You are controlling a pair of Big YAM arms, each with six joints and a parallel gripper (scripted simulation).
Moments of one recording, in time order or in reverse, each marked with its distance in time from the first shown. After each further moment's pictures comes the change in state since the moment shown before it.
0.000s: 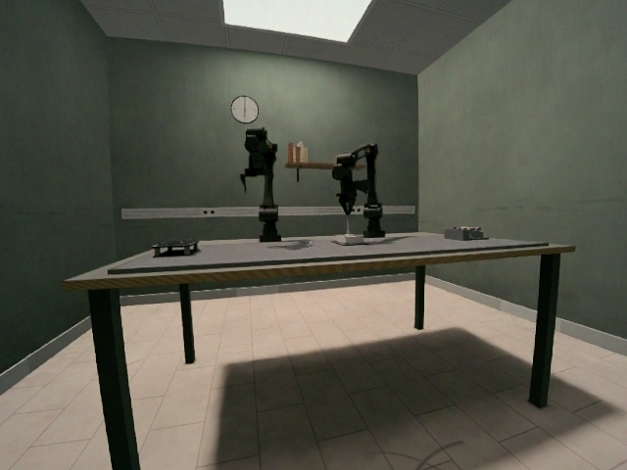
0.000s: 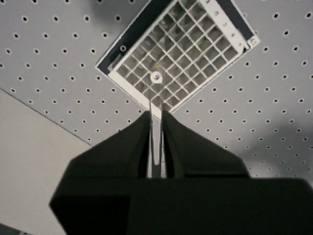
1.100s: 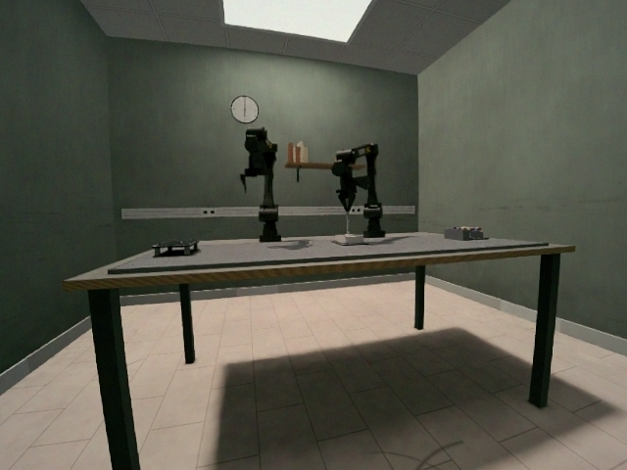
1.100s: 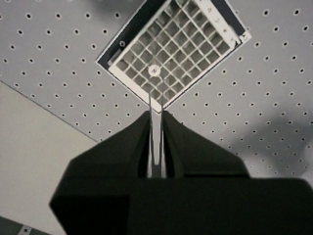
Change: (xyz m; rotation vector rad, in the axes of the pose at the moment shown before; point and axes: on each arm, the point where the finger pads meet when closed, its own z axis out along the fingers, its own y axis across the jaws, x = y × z) left arm 0.000 -0.002 -0.016 0.007 0.006 0.000; right arm 0.000 0.000 0.000 0.000 0.000 0.000
